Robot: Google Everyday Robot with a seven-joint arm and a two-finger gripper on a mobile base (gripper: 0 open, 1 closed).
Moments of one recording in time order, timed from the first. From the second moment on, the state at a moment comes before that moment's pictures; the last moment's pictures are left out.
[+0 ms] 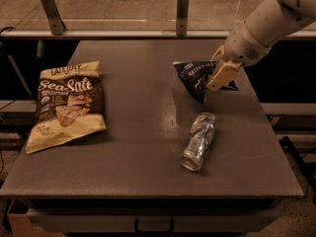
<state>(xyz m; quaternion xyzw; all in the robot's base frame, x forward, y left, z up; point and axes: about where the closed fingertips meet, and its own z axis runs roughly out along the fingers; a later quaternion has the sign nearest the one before) 0.592 -0.152 0.889 -0.64 0.72 0.12 0.24</state>
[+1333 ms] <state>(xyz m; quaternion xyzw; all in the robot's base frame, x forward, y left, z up) 0.594 -0.198 0.894 -0.66 0.71 0.08 0.24</state>
